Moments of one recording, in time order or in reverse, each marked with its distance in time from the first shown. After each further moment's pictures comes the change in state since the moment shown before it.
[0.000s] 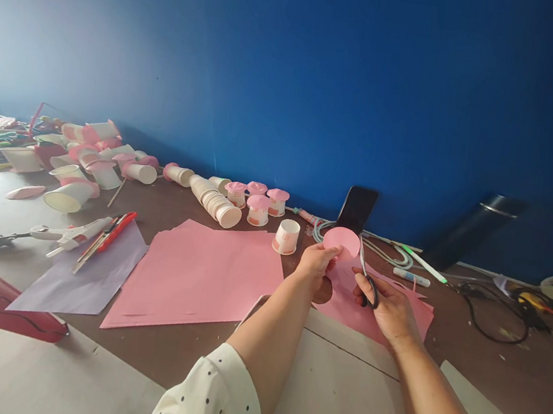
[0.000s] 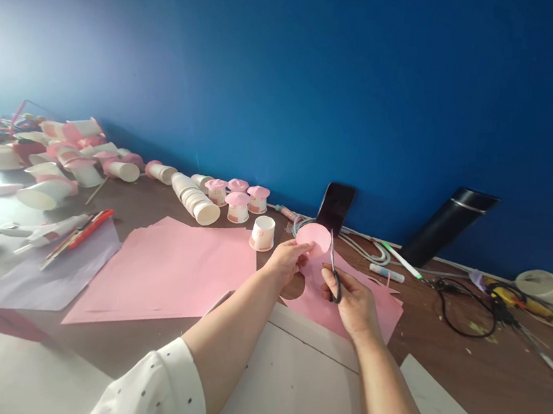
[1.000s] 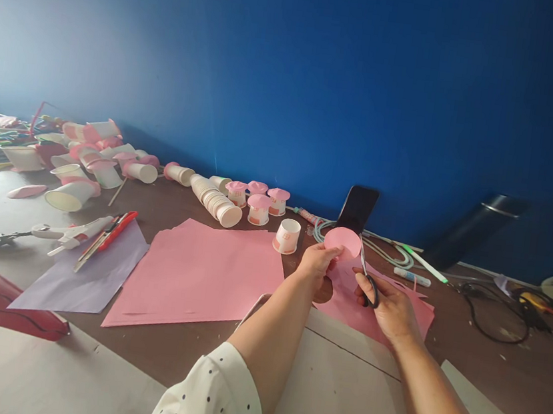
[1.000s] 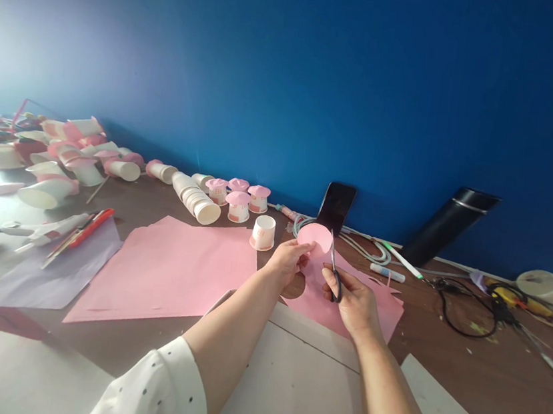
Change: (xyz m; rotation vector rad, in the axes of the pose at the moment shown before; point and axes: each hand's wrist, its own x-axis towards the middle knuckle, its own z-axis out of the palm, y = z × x) left_hand 0.001 -0.002 -0.001 0.015 -0.016 0.017; right_hand -0.004 -0.011 0.001 -0.058 0.008 -0.037
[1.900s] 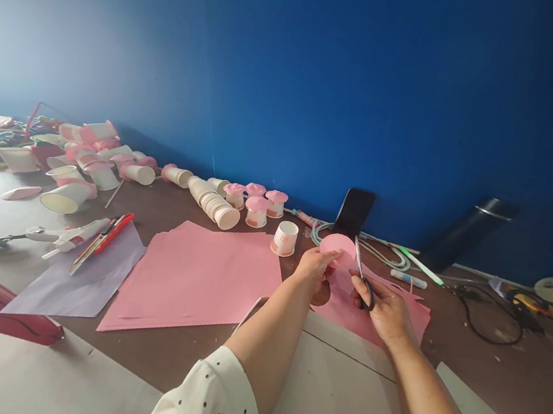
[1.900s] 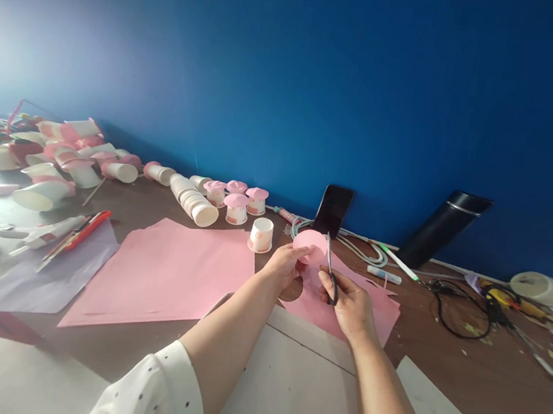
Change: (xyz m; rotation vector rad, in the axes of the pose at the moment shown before) left_hand 0.000 -0.002 0.002 -0.082 0.052 -0.088; right_hand 0.007 0.018 0.000 0.047 -0.023 0.013
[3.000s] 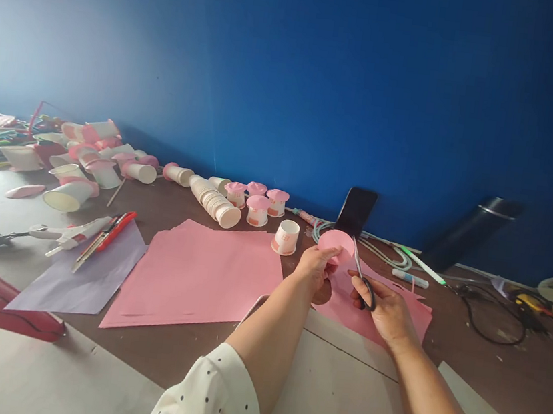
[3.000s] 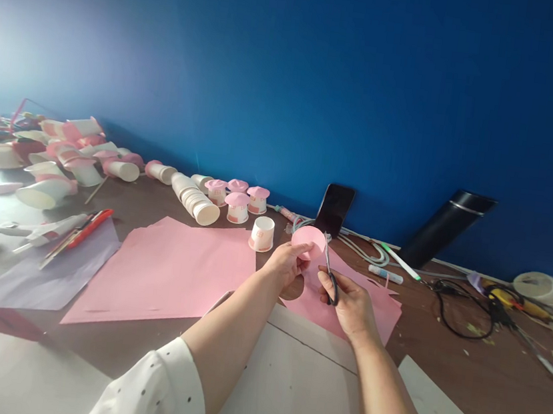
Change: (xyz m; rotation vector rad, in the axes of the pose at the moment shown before) left_hand -0.003 0.001 0.000 -0.096 0.028 0.007; right_hand -0.003 -0.005 0.000 -0.010 -0.049 0.048
